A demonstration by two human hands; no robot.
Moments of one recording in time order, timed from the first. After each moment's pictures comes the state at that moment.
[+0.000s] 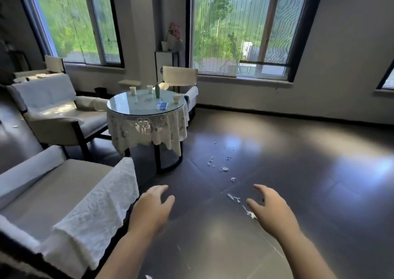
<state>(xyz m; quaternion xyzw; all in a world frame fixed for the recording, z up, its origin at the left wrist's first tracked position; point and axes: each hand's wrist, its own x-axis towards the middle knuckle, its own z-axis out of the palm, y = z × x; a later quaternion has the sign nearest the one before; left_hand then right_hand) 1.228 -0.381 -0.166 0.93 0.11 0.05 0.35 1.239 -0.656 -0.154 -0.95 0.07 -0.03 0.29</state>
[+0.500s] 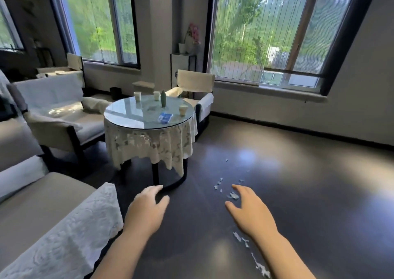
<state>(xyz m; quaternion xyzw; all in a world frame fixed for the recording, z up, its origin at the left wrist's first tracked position) 1.535 -0.414 -0.181 0.91 0.18 0.08 0.35 1.575 -0.657 -0.156 -0.97 -0.08 -0.01 0.25</state>
